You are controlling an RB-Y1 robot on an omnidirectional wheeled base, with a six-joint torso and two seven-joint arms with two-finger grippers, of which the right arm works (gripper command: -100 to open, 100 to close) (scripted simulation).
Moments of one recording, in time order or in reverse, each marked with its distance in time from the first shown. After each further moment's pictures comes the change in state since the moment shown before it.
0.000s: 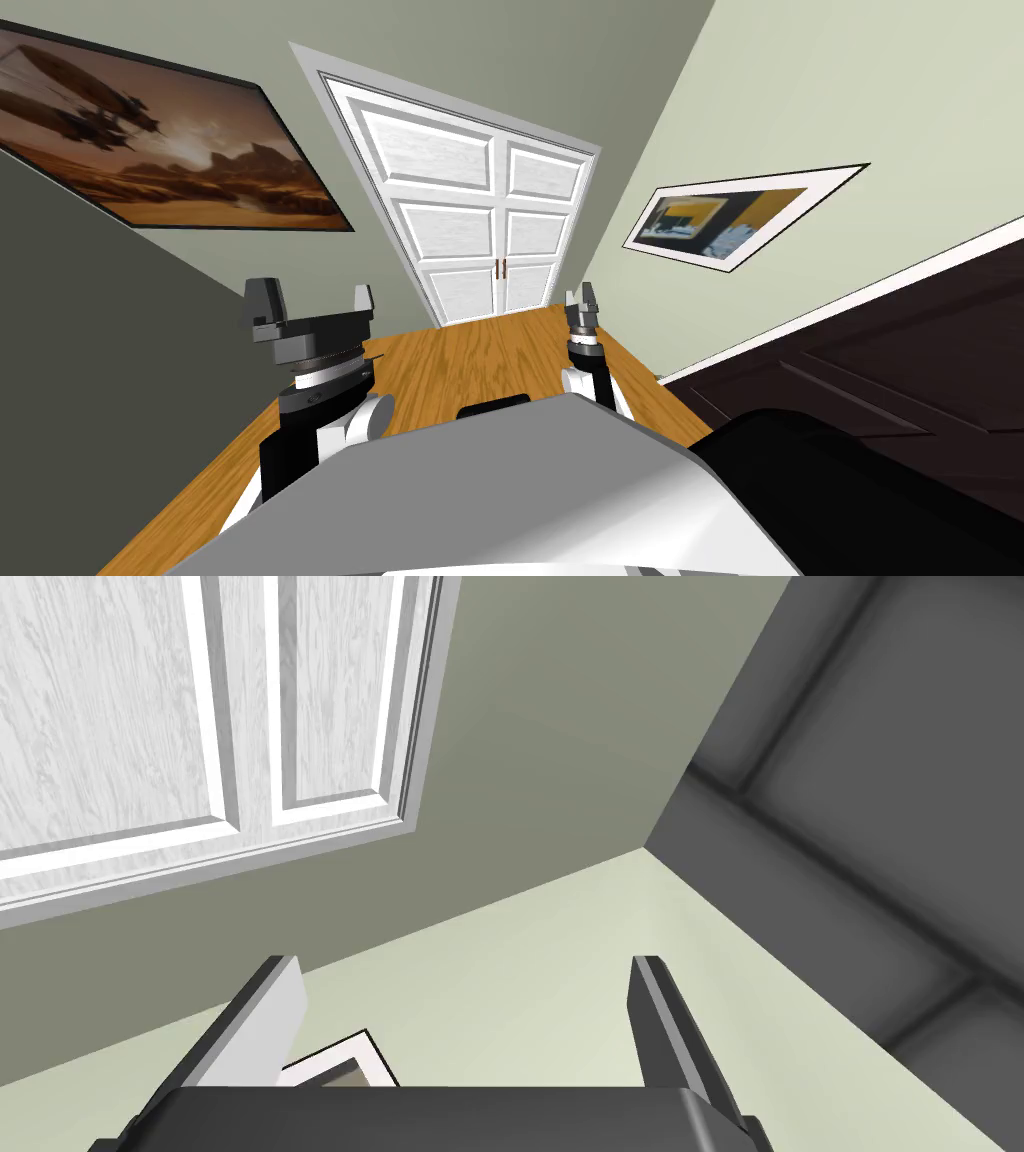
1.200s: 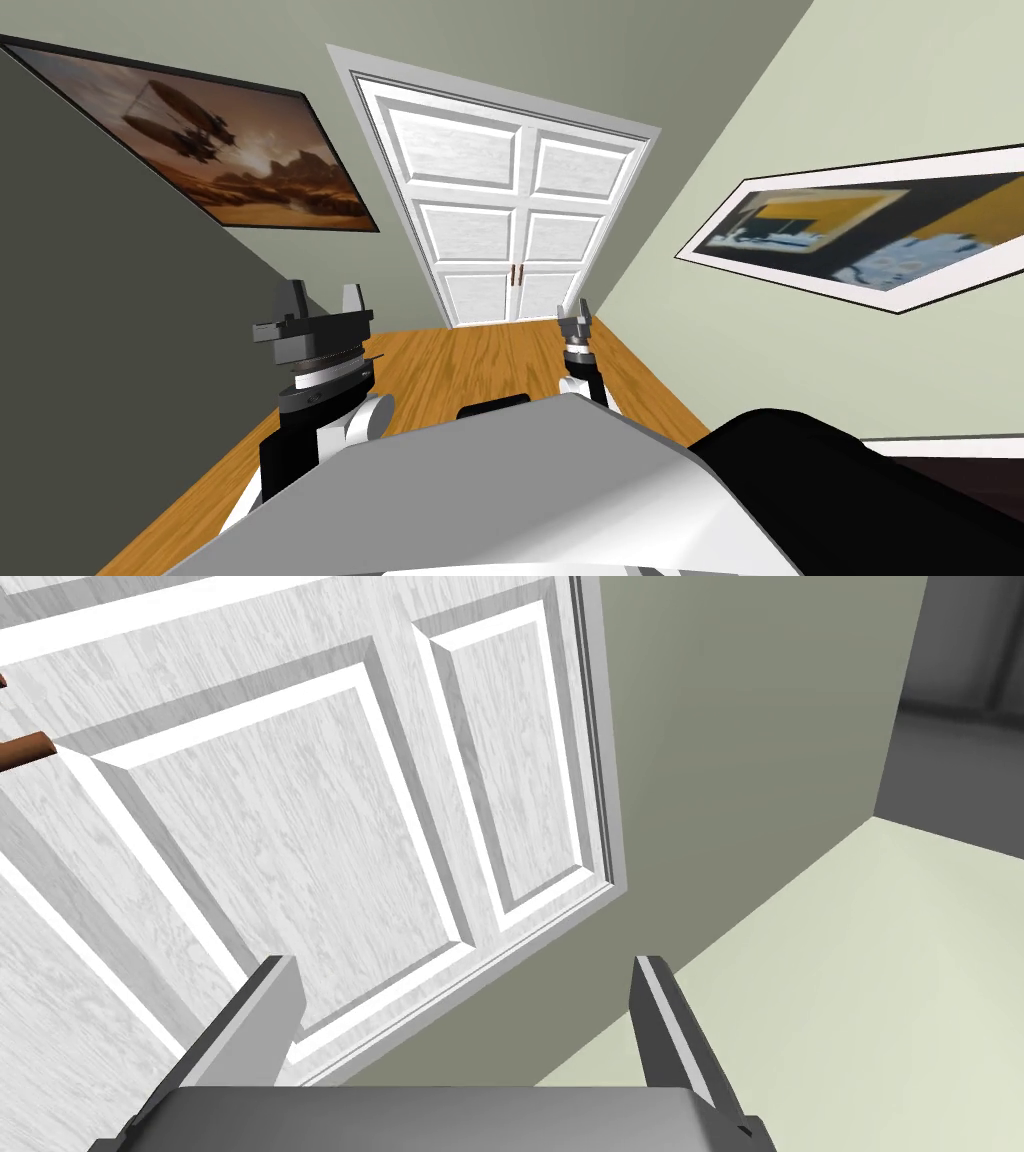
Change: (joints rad) arm 0.010 -0.073 0.031 0.208 -0.170 -0.093 -0.220
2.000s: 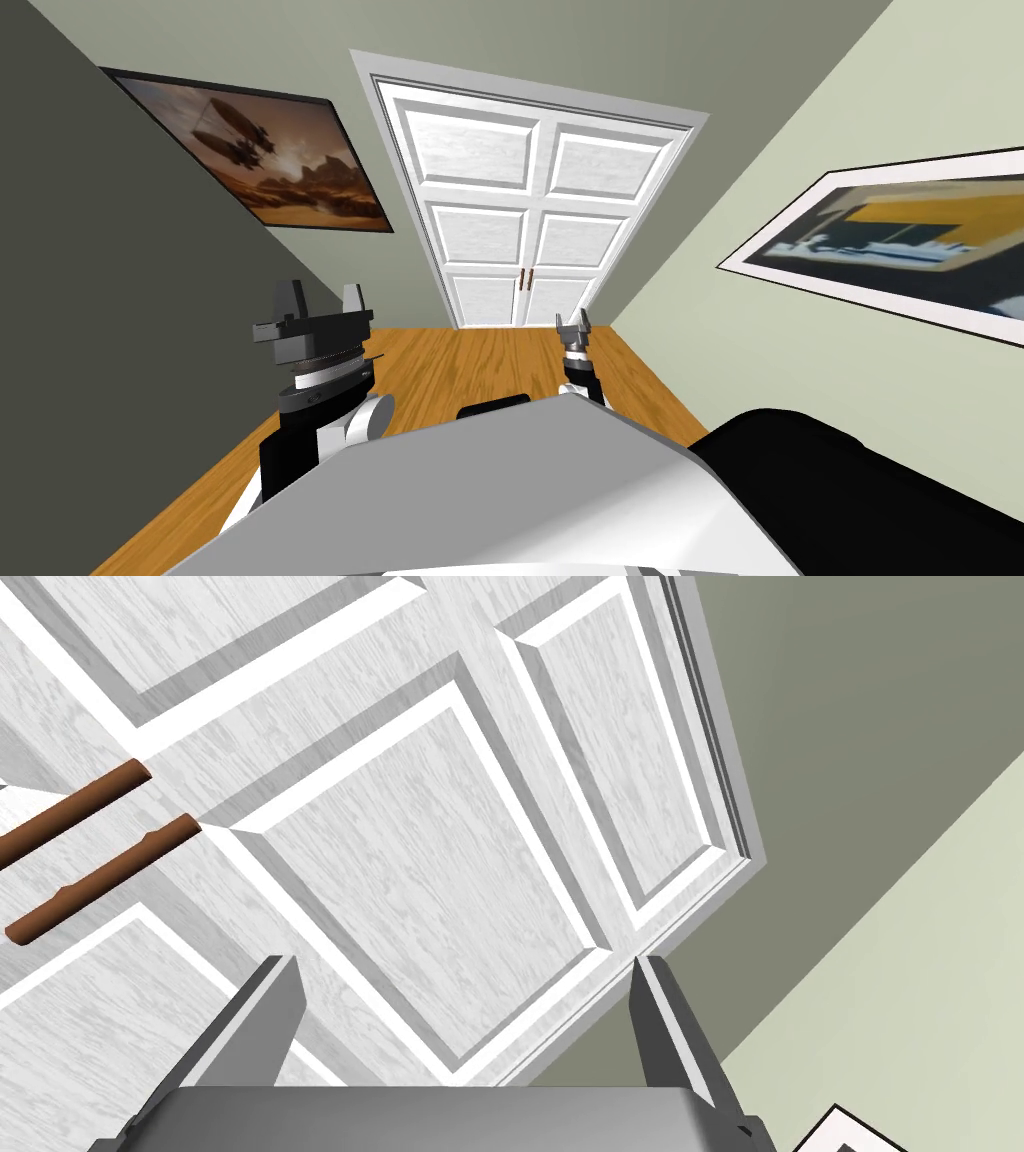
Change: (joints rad) arm 0.009 -0.027 0.020 0.120 -0.102 -0.056 -0.133
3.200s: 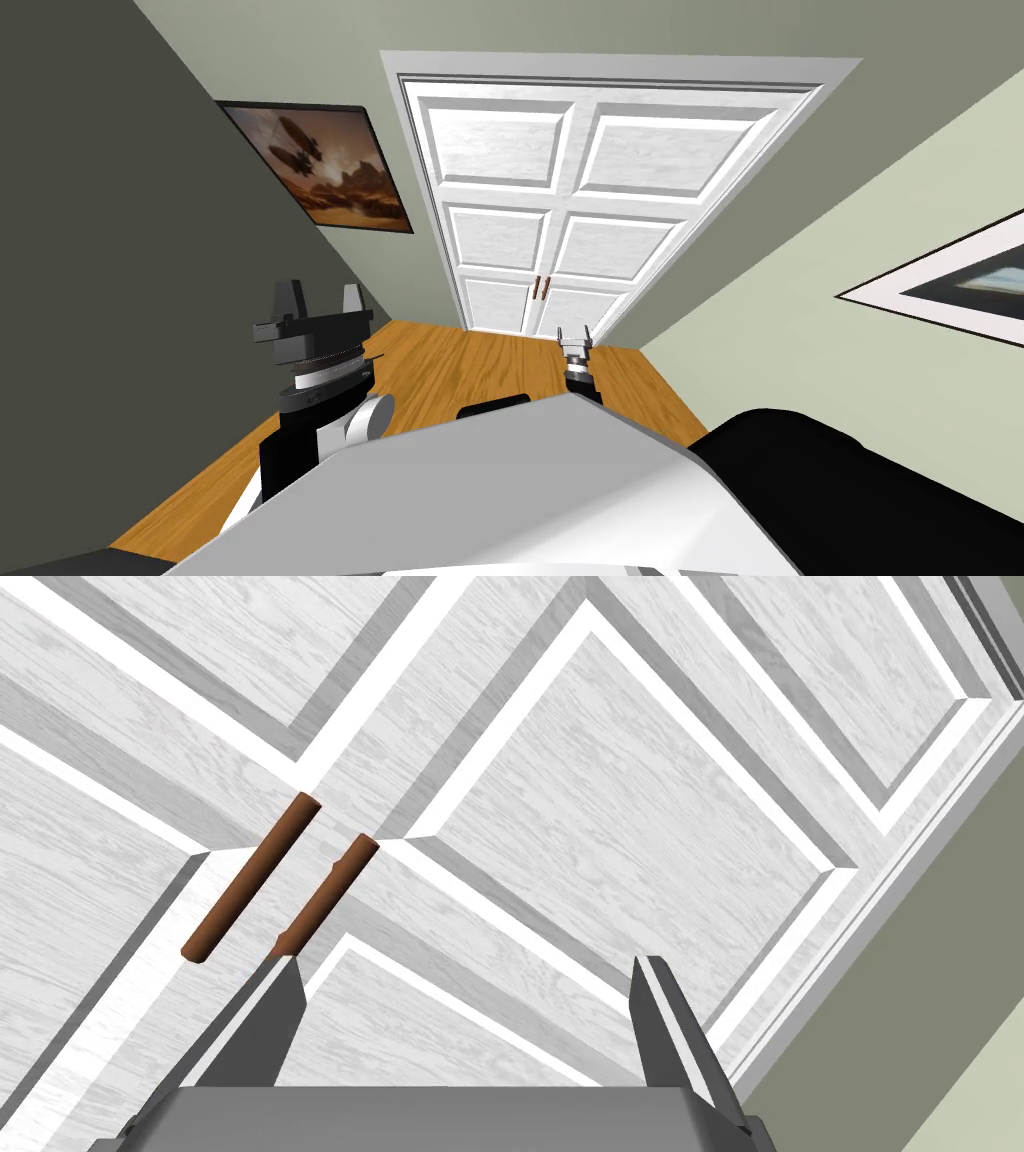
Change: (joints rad) arm 0.016 -0.037 0.029 0.191 -0.173 -0.086 -0.224
